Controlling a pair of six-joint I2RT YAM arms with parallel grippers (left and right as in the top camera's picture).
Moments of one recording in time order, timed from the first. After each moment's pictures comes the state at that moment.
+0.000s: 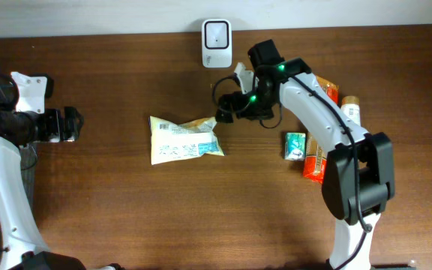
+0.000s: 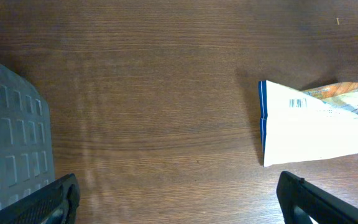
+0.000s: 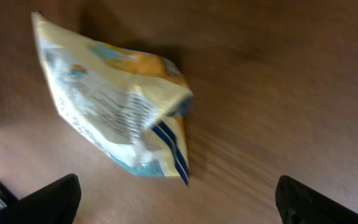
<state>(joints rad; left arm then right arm) 0.45 1.53 1.50 -1.06 0.32 0.40 0.34 2.09 1.75 -0.95 -0.49 0.12</state>
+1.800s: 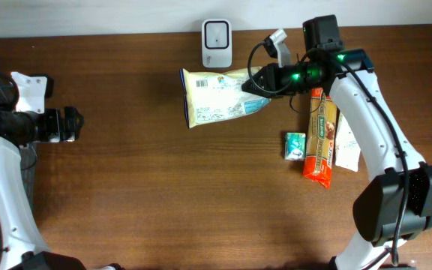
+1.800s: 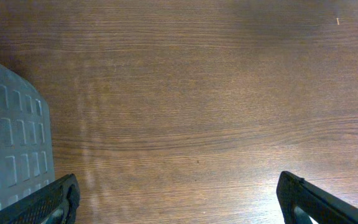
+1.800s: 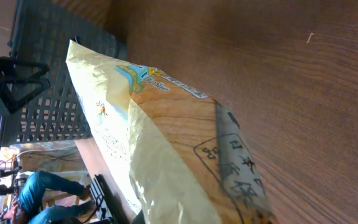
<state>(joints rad) 0.45 1.53 1.50 -1.06 0.32 0.40 0.15 1.88 1.73 -0.91 -0.89 0.10</state>
